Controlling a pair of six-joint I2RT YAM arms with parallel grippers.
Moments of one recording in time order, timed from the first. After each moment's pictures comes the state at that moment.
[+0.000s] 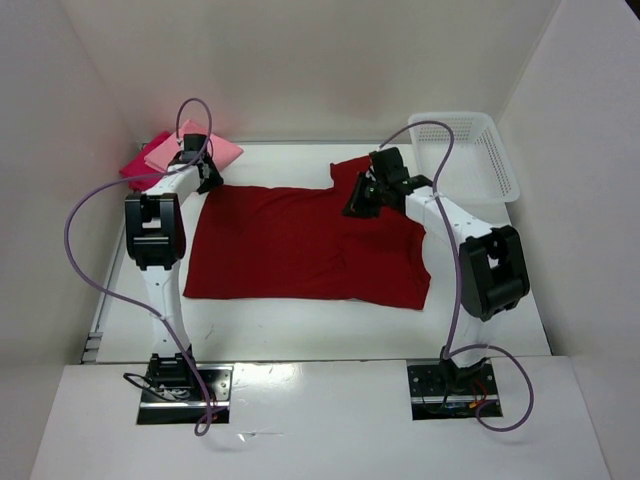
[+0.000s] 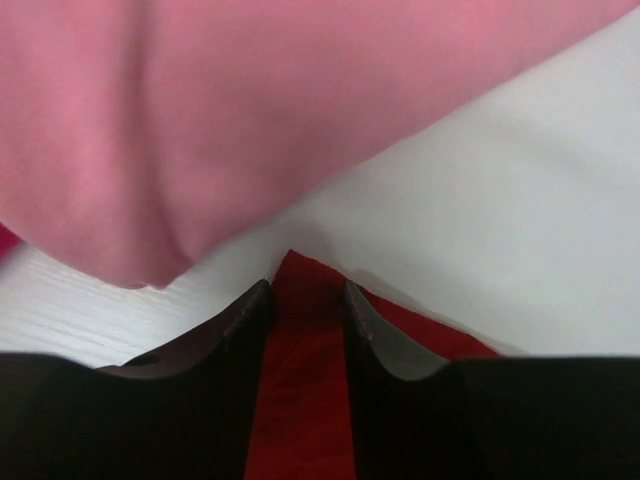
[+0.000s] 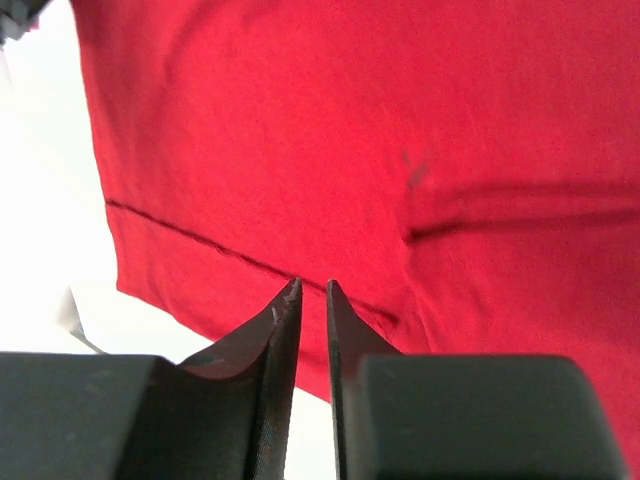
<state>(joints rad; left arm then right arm) 0.05 2.32 1.83 -0.35 -0.13 -0.44 0.38 1.75 1.34 -0.41 -0.27 0.66</state>
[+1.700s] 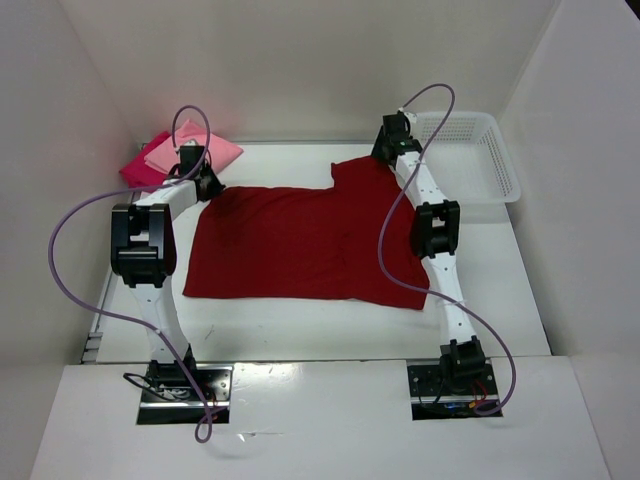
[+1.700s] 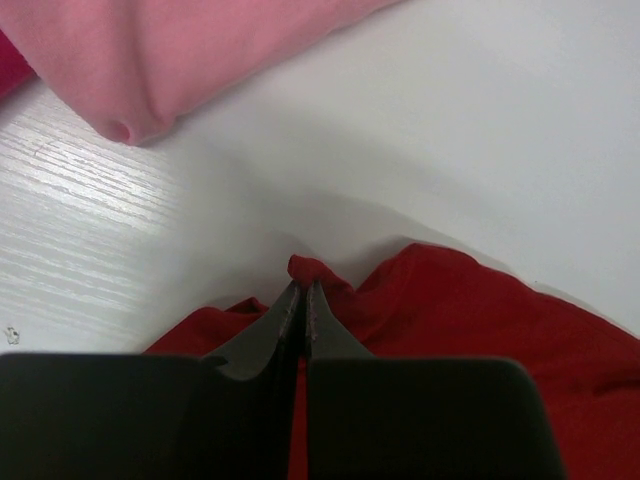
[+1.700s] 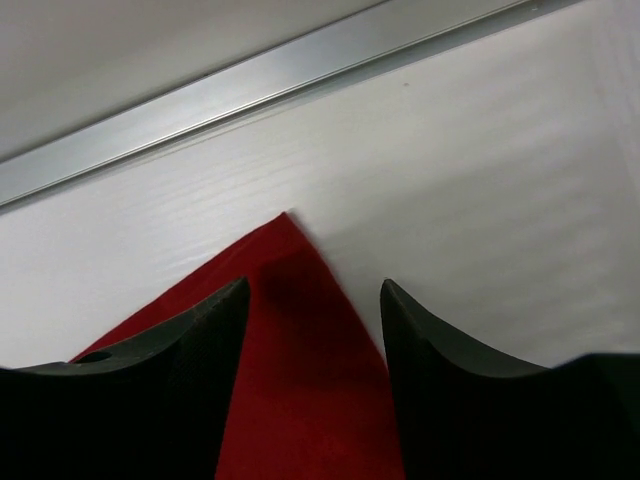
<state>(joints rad) 0.04 2.06 1.47 -0.16 -0.05 -0.51 0.16 2.84 2.74 -0.59 0.23 0.43</state>
